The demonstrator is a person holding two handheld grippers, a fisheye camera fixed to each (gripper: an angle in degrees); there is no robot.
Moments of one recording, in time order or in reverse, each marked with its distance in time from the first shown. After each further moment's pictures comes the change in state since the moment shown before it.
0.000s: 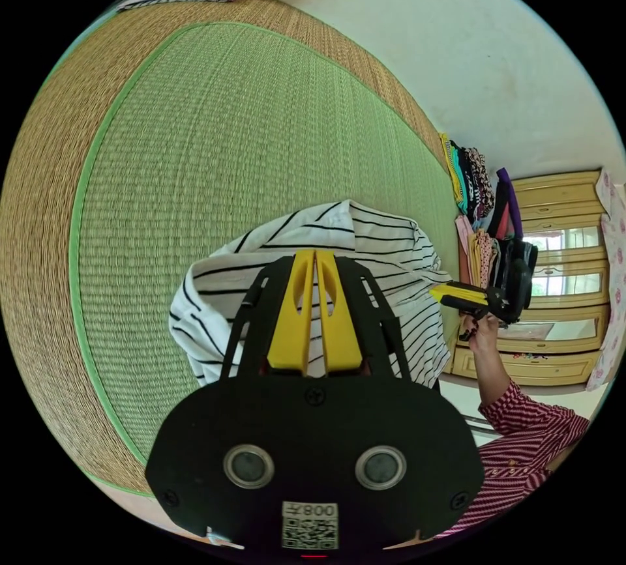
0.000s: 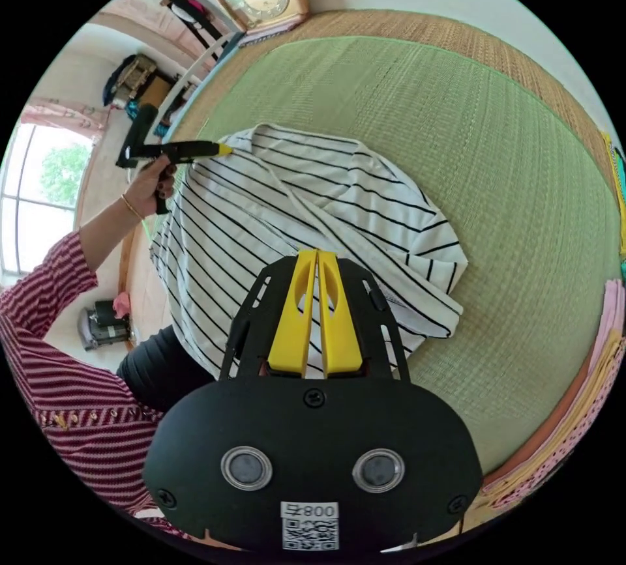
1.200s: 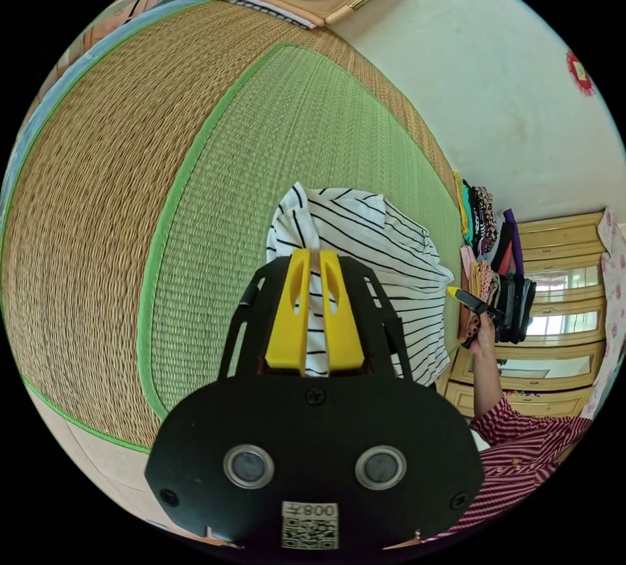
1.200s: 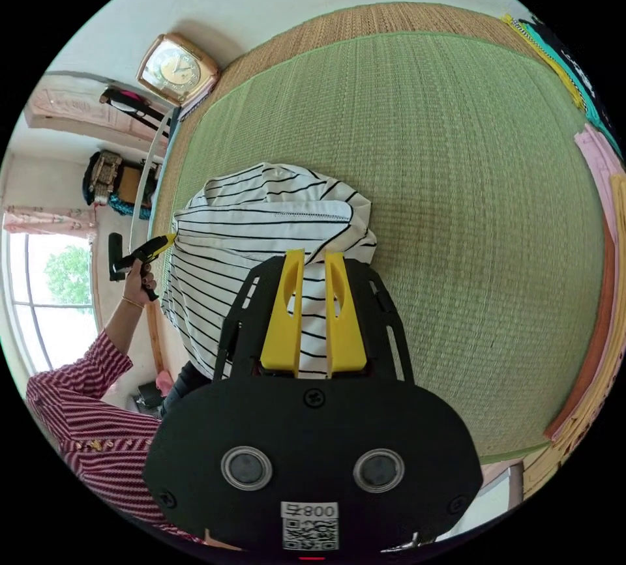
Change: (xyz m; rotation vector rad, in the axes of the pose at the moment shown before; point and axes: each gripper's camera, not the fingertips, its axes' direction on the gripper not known) left arm -0.086 0.128 -0.011 0.149 -0.023 -0.167; right arm 0.150 0.090 -0.050 0.157 -0.152 0.377
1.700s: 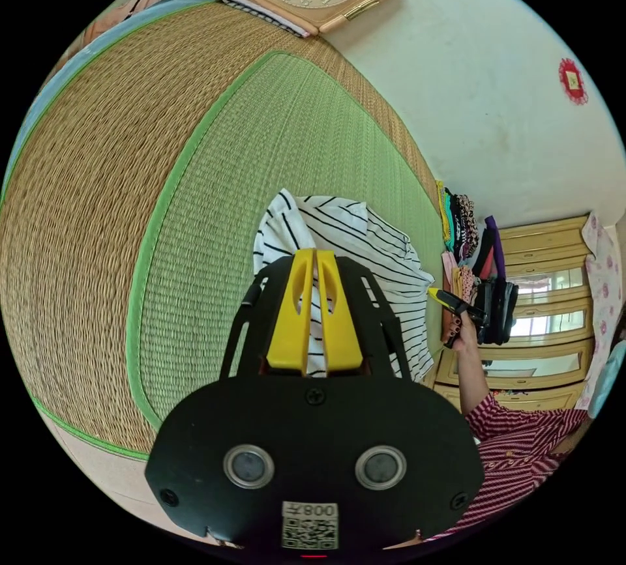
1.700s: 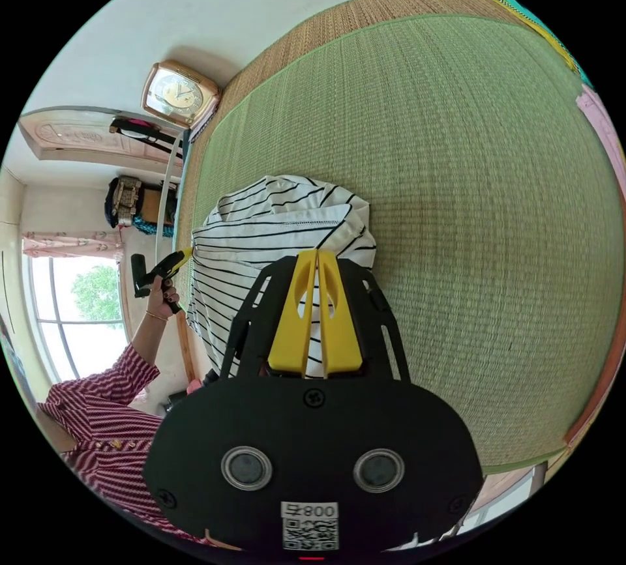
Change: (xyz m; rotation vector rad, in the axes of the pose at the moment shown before) left arm -0.017 -0.011 -0.007 0.036 0.071 0.018; right arm 0.053 0.000 -0.002 0.028 -0.121 0.051
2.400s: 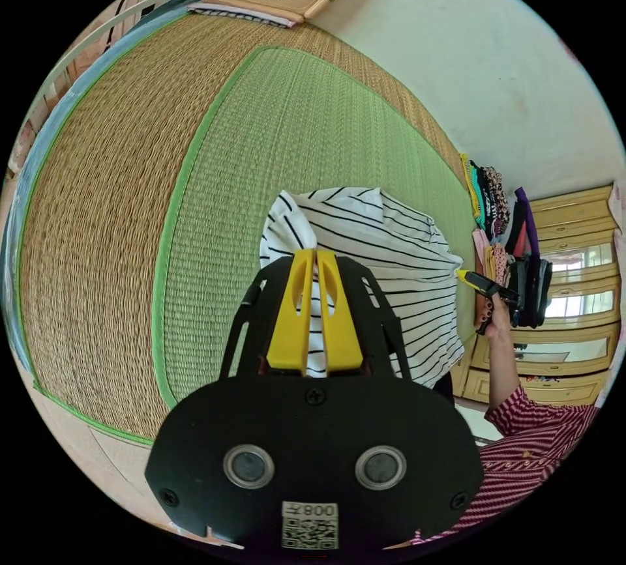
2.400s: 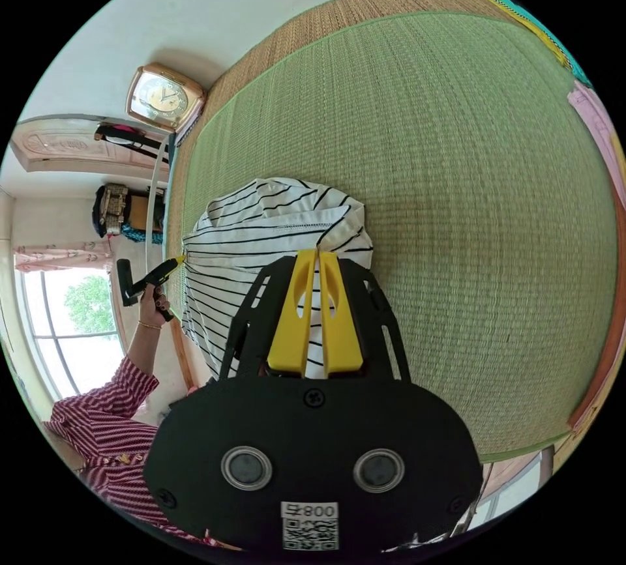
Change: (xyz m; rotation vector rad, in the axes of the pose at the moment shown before) left arm -0.007 -0.050 0.004 -0.058 -0.143 0.069; right arm 0.024 -0.006 0.011 0.001 0.036 0.051
